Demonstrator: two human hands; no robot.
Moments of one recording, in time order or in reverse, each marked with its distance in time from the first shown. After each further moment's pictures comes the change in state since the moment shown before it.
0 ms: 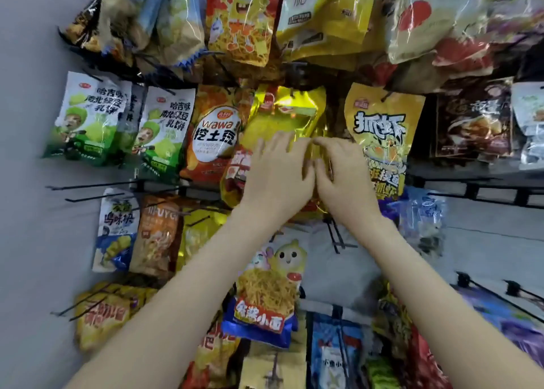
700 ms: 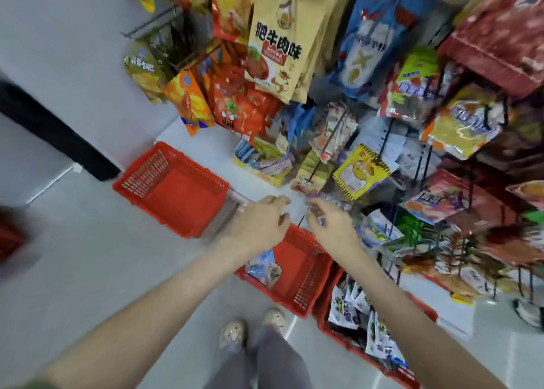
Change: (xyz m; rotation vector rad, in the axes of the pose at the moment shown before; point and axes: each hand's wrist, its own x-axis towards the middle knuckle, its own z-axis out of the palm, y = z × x) left_hand -0.542 0.198 0.093 -0.055 -1.141 -0.900; right_hand -0.591 0.025 -0.097 0.393 -1.249 0.738
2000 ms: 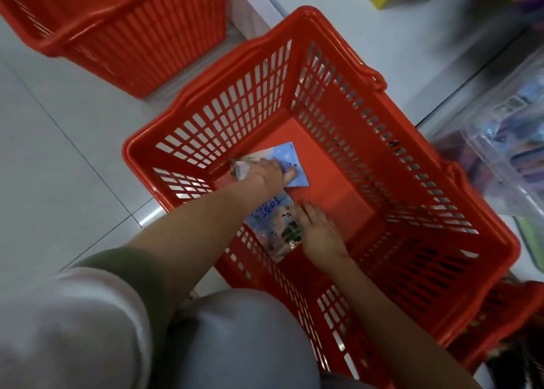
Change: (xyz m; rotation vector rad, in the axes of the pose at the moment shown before) left_hand 0.230 -0.379 0.627 0.563 -0.655 -0.165; right_hand 0.104 0.532 0.557 -0.593 -0.608 -0.248
